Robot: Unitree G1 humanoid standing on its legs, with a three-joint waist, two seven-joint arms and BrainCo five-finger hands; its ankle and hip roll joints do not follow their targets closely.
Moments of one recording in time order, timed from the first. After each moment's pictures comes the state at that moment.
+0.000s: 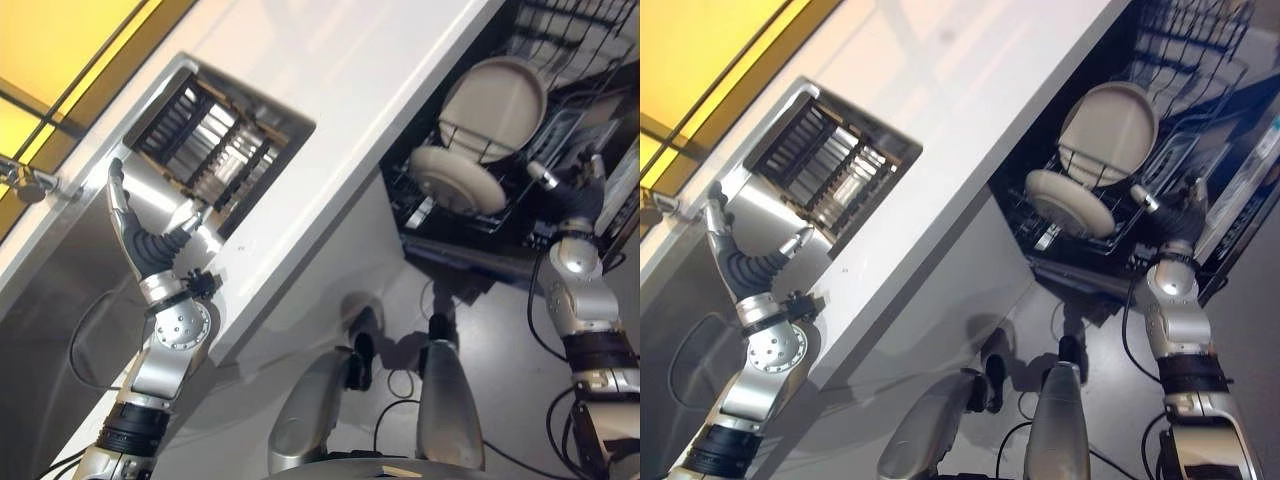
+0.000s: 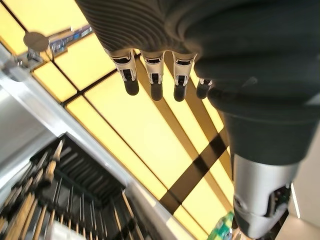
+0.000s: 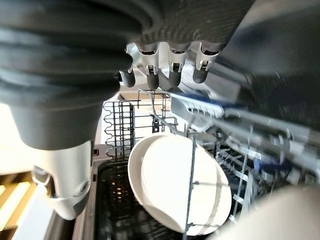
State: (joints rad) left arm -0.12 0.53 -0.09 -0.12 0.04 -0.20 0.90; right arm -0.48 -0.63 -0.06 0.34 0.50 -0.05 -0.49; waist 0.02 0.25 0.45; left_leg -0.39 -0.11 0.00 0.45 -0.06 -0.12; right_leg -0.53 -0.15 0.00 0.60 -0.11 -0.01
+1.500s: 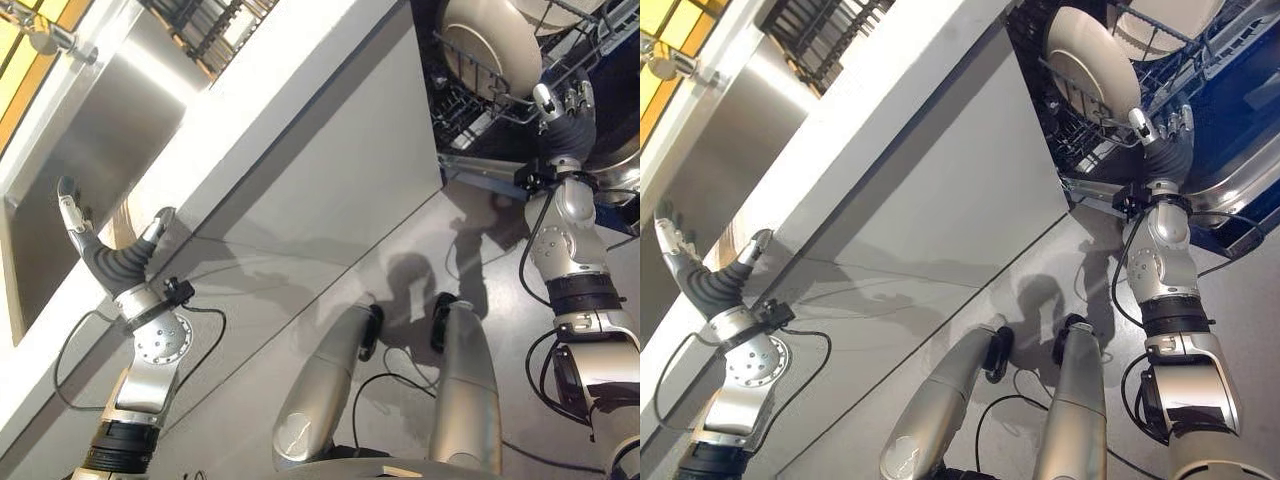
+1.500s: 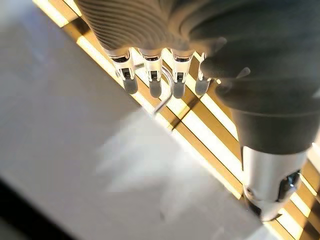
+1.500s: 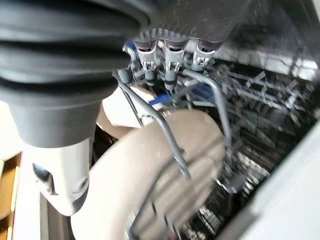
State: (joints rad) left arm 0.03 0.49 -0.02 -0.11 -0.02 -0.27 0.90; right arm -0.71 -0.57 0.01 0.46 0.75 -0.17 -0.23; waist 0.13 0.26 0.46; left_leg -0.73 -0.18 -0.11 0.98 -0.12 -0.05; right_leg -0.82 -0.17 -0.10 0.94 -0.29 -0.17
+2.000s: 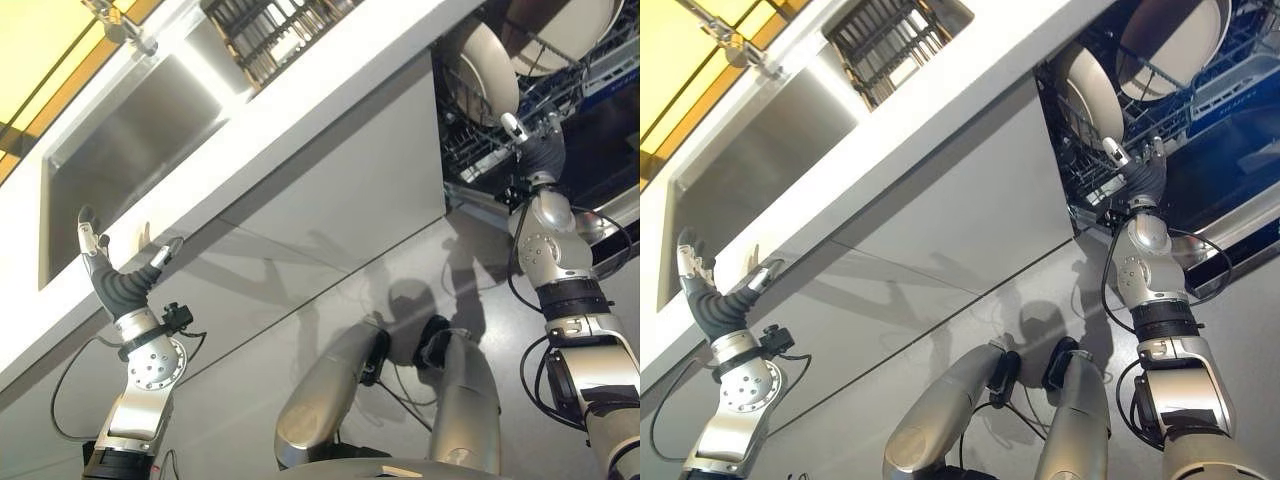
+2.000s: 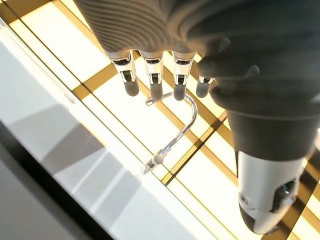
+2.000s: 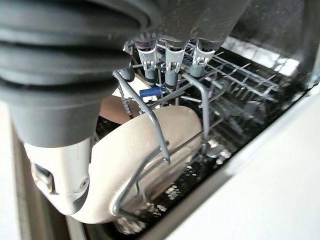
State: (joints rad) left arm 0.16 0.47 0.01 -0.15 -0.09 -0.27 0.81; right arm -0.73 -0.57 0.08 0.56 0.70 0.02 -0.29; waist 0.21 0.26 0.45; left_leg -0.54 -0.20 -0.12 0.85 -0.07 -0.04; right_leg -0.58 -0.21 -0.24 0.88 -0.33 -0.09
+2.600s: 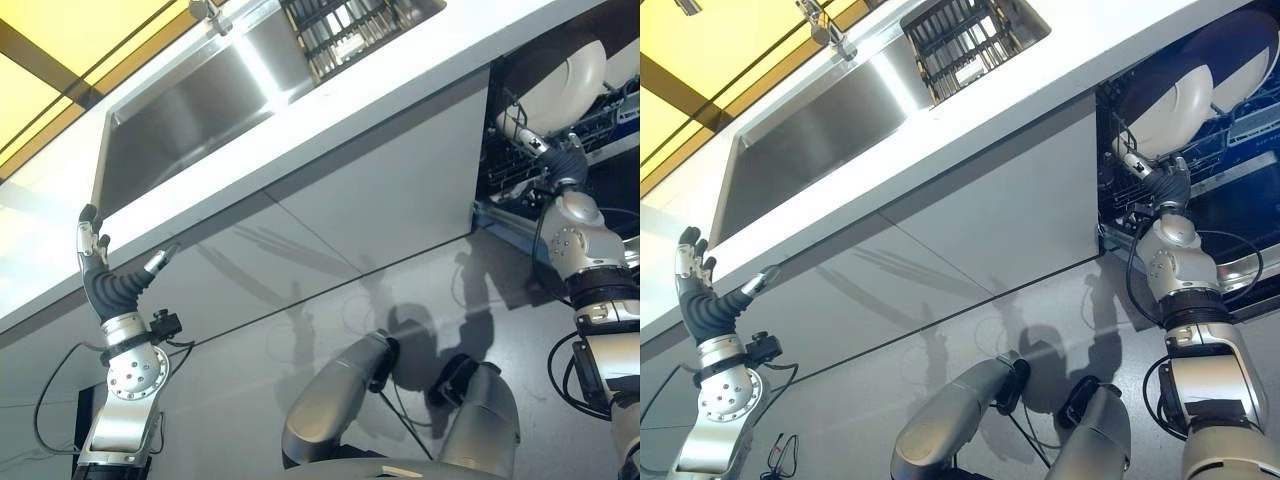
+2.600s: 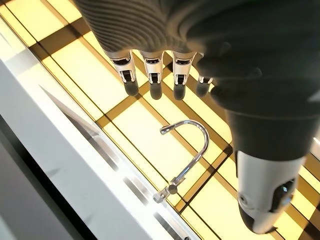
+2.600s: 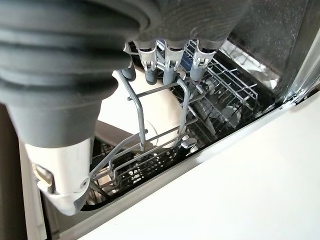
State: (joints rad) left arm 0.17 0.48 0.07 -0.17 -0.10 -0.26 0.65; right arm -0.77 -0.71 0.10 0.68 0.72 0.12 -0.26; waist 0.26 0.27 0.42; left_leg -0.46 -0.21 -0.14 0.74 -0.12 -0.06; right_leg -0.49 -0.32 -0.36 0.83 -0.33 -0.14
